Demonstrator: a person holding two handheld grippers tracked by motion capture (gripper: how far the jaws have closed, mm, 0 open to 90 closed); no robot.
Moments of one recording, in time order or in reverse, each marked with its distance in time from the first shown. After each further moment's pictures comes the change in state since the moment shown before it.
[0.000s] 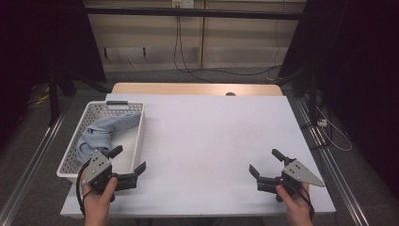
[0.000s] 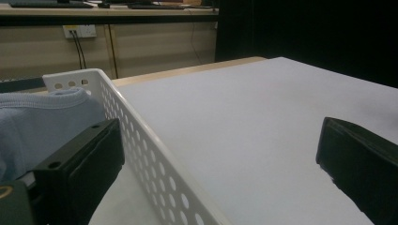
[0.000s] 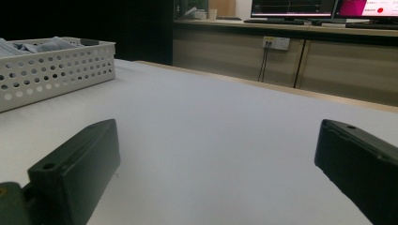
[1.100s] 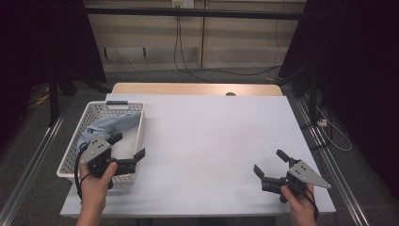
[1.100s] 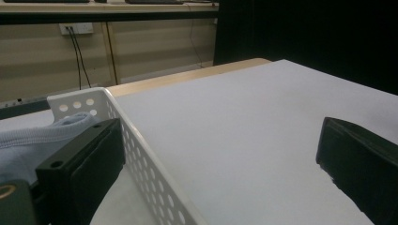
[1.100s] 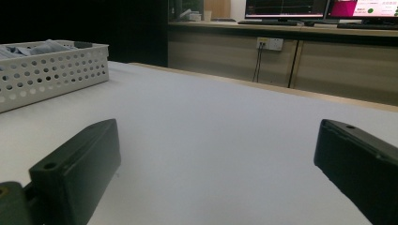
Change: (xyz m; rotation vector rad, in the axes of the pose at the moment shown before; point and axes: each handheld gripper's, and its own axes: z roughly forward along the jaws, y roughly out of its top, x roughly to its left) left arm 0.018 0.036 0.017 0.042 -0.009 -0.008; right arm -0.008 -0.001 -0.008 -0.007 -0.018 0.010
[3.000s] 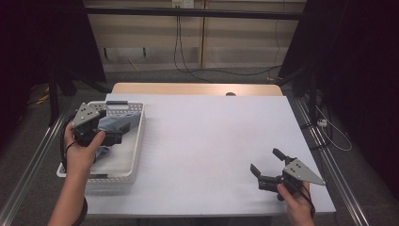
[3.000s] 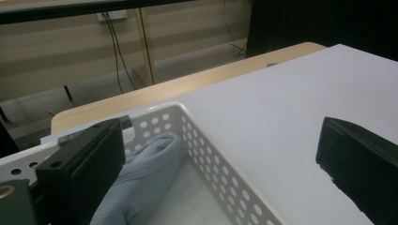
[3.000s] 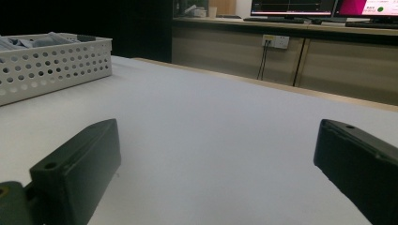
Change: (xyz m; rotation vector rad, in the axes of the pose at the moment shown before) left arm 0.064 0.046 0.015 0.114 0.110 0.037; right arm 0.002 -0.002 0.010 0.012 0.019 -0.018
